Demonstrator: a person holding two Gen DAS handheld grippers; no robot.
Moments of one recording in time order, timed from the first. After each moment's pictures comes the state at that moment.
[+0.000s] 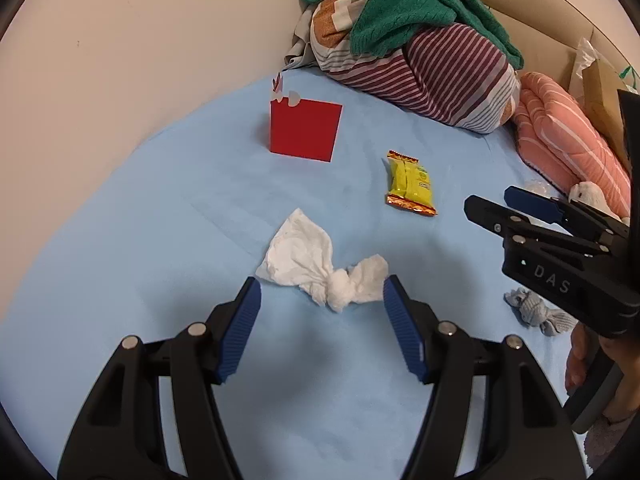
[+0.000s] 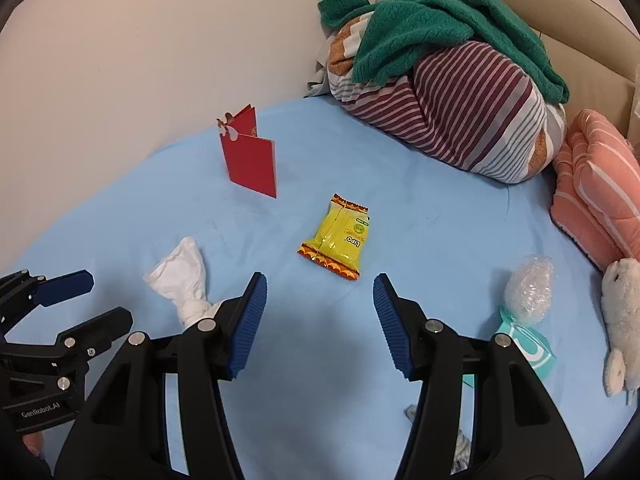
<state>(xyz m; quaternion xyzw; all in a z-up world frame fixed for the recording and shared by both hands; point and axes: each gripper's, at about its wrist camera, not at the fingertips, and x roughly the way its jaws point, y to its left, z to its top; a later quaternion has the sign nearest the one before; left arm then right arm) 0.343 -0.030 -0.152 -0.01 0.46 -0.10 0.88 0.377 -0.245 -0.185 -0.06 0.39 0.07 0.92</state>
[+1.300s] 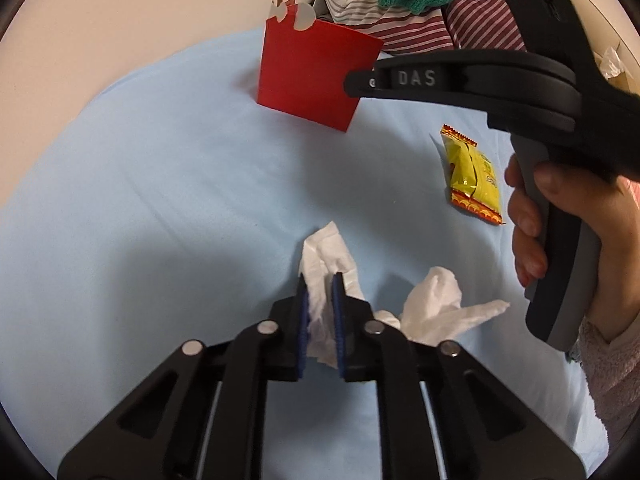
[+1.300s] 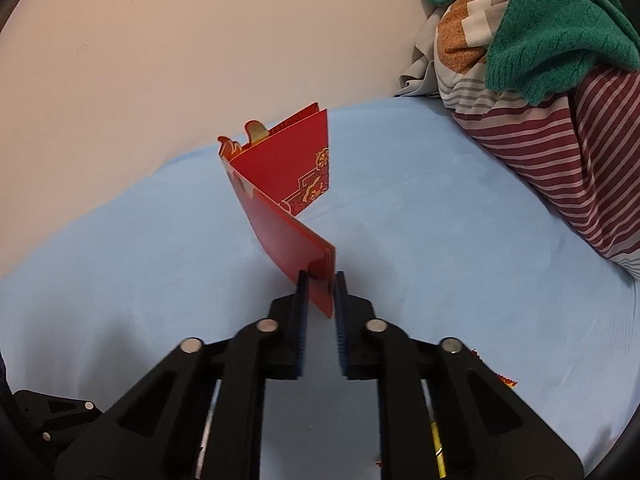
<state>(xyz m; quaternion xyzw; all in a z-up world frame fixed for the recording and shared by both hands) 0.420 -0.019 -0.226 -0.05 0.50 -0.12 0.85 0.545 -0.169 -0.237 -0.07 0.41 0.20 0.89</state>
